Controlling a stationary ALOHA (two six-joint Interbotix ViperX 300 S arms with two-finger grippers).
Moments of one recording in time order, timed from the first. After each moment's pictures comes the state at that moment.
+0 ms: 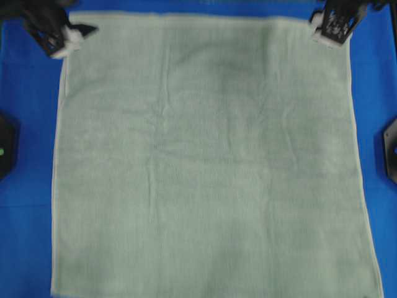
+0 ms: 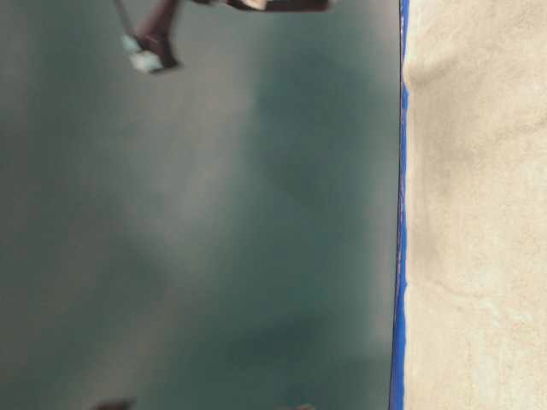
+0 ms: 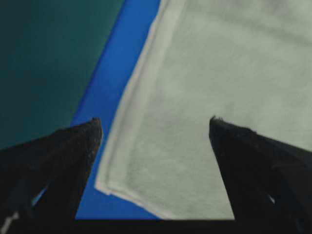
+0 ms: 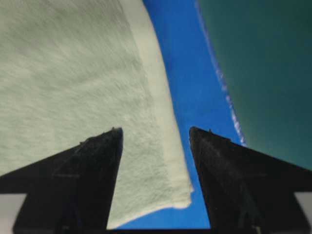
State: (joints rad) left arm 0.73 -0.29 0.75 0.03 0.43 0.43; right arm -0.75 -0.15 0.60 -0.17 0.66 -0.29
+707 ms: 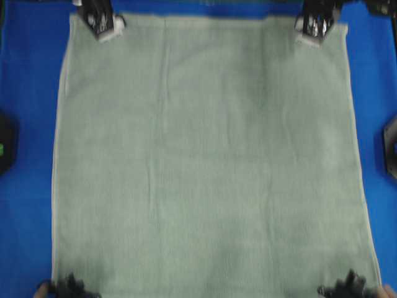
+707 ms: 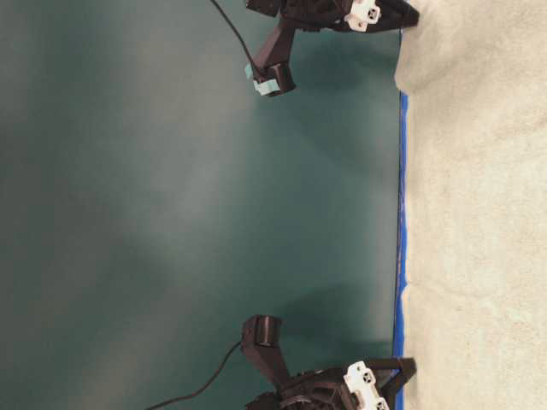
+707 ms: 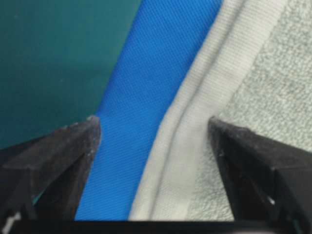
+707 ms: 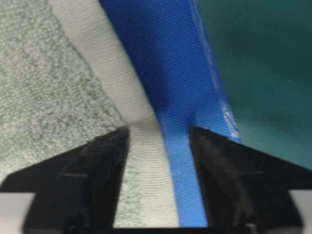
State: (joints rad) left arm 0.83 0.22 0.57 0.02 0.28 0.50; right arm -0.87 0.17 0.59 -0.15 0.42 -0.39
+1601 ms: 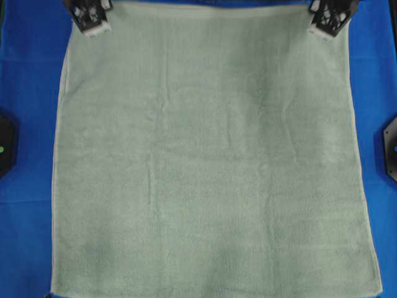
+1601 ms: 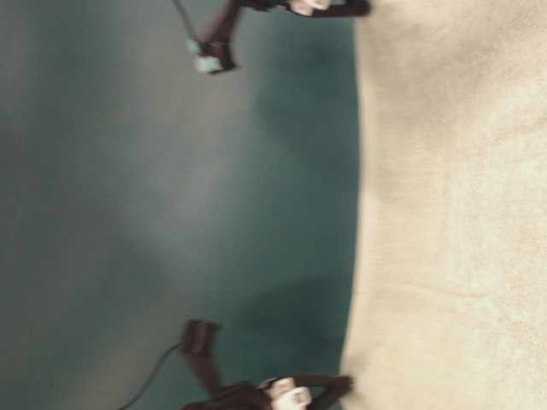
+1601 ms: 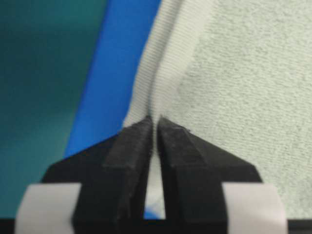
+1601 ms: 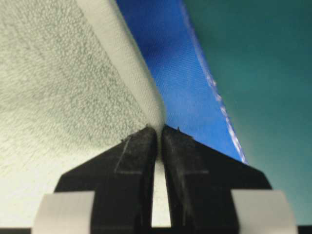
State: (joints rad) left arm 0.79 -0.01 0.52 0.02 0.61 0.51; right arm -0.85 -0.09 0.64 -0.12 0.56 -0.35
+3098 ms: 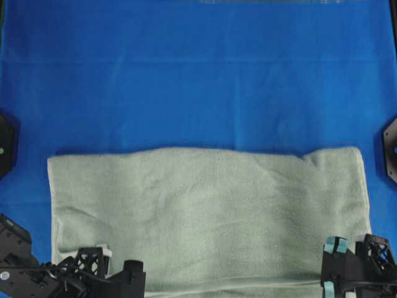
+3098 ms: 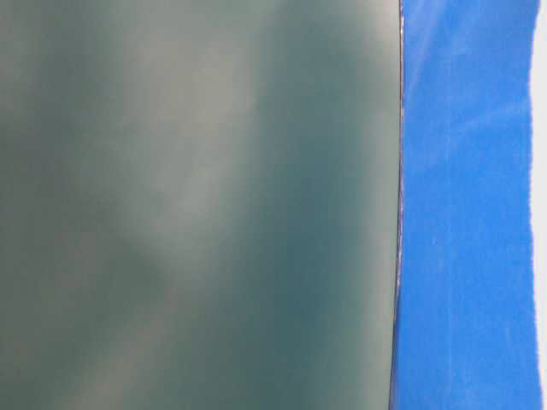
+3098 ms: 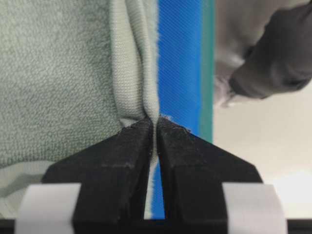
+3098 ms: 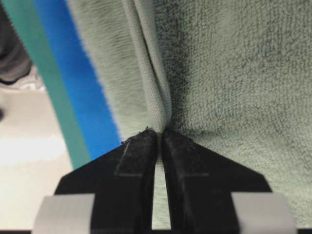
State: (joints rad) left arm -0.72 0.16 0.46 0.02 0.51 -0.75; right arm 0.91 -0.05 0.73 -0.07 0.56 1.21
